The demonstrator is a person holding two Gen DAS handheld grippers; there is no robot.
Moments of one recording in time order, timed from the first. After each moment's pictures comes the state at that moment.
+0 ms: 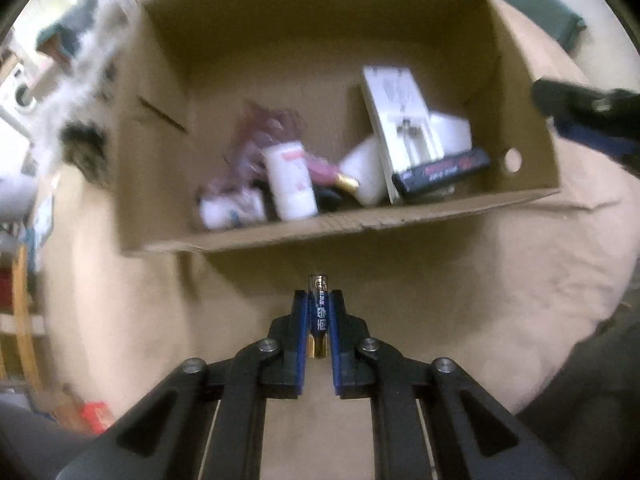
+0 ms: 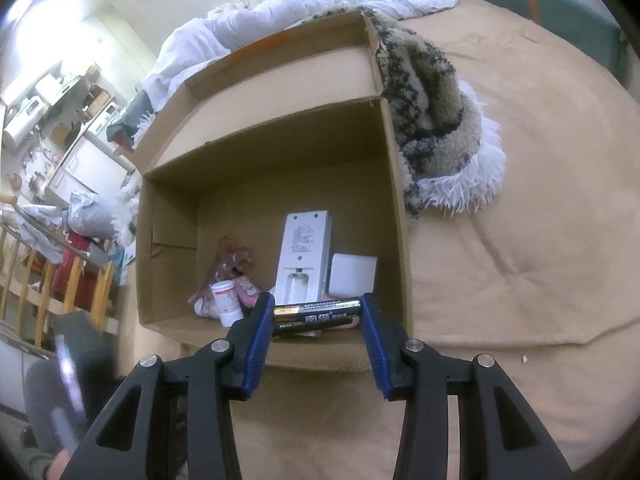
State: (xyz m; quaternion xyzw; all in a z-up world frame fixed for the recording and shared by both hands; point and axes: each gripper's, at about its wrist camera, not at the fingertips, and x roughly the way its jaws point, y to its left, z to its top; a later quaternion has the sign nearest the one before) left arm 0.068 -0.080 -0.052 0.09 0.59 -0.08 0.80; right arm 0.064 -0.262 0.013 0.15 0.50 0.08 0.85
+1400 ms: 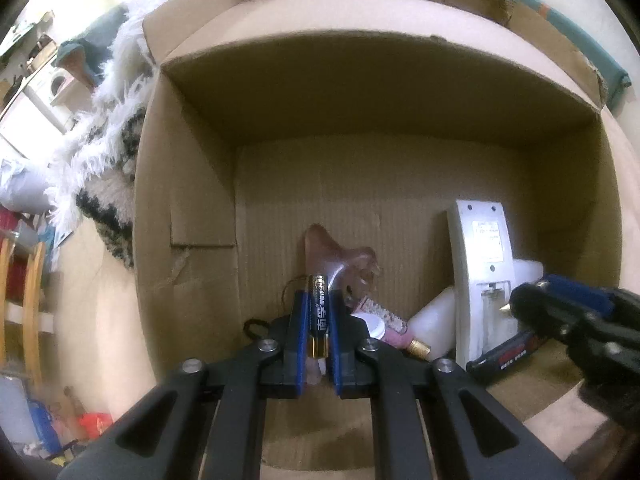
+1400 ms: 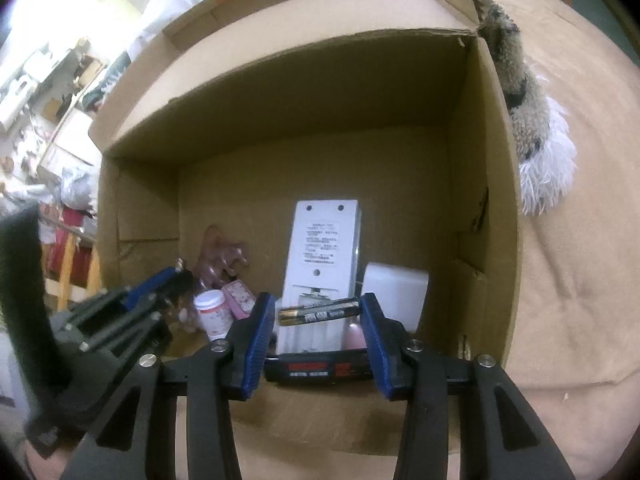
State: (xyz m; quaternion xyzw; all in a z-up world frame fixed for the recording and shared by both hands) left arm 0.176 -0.072 -0.058 0.06 0.56 -0.01 0.83; right arm 0.133 -0.227 -0.035 0.15 0.57 0.10 0.80
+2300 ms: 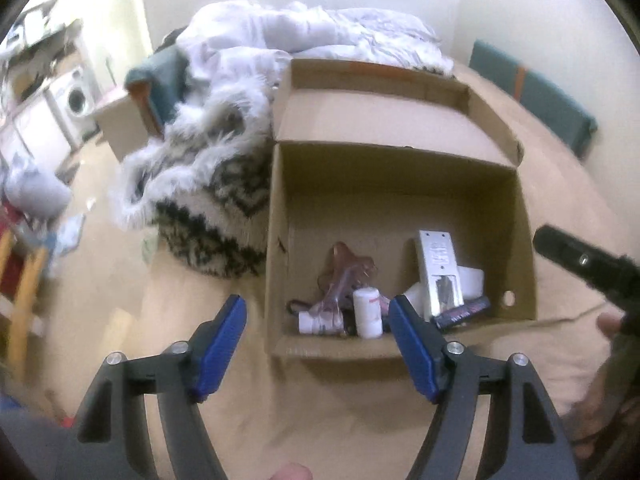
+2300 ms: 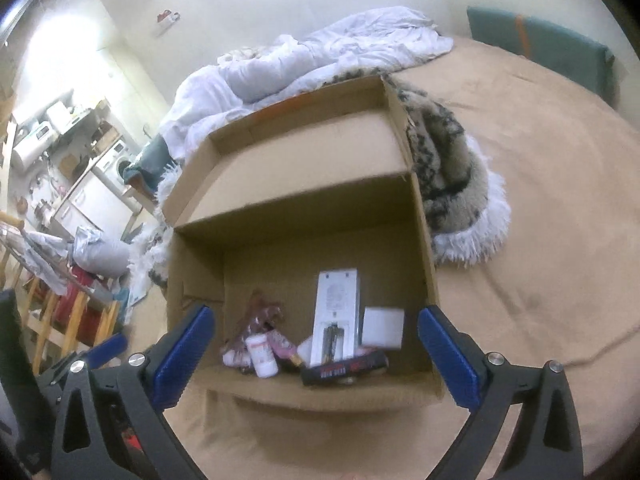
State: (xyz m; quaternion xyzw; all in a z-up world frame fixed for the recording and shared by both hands) left arm 0.078 -0.025 0.038 0.00 0.45 -0.03 0.89; right arm 0.059 -0.242 0.047 0.16 0.42 0.07 0.89
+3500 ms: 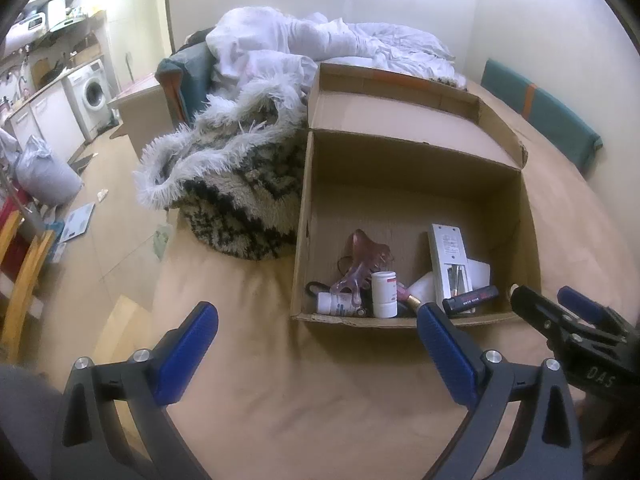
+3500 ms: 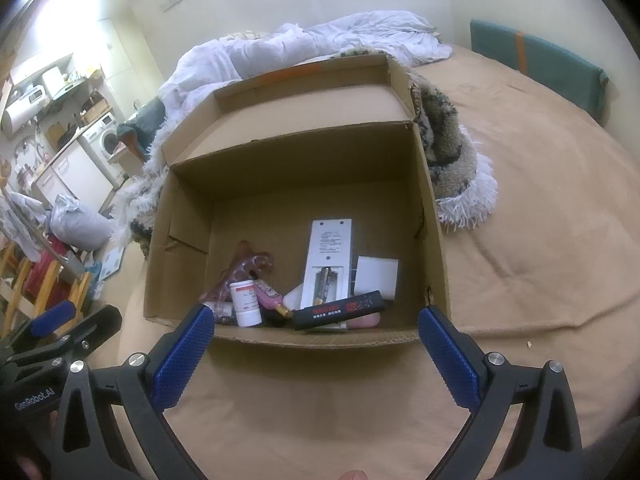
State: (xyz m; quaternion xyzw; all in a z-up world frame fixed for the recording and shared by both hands) left arm 0.047 -0.010 0.031 -0.01 0.43 -0.01 0.90; right arm 0.018 -0.210 0.023 0.10 0.43 0.04 0.90
